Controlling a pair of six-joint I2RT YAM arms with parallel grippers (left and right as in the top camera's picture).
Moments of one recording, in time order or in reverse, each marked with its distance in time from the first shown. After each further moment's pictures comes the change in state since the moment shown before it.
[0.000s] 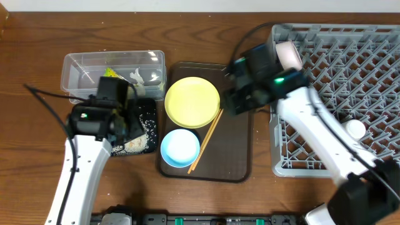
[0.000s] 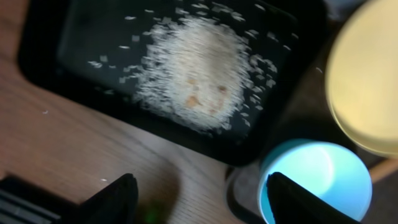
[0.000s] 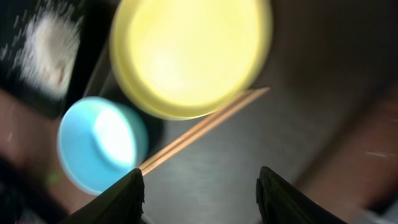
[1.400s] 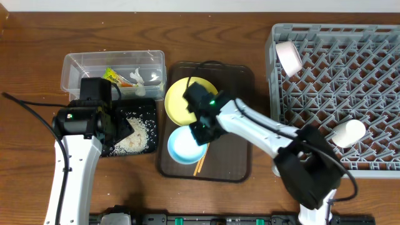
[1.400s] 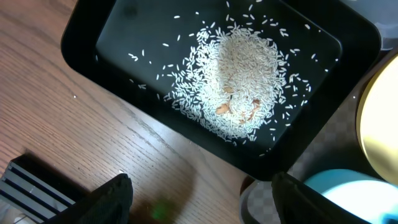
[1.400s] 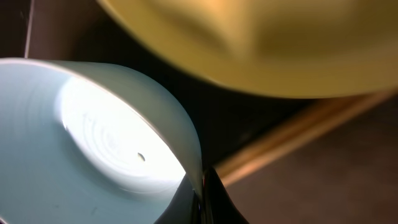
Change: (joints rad) left arm 0.103 0.000 0.000 -0.023 -0.016 -0.021; right arm 0.248 0.283 -0.001 0.028 0.108 0.204
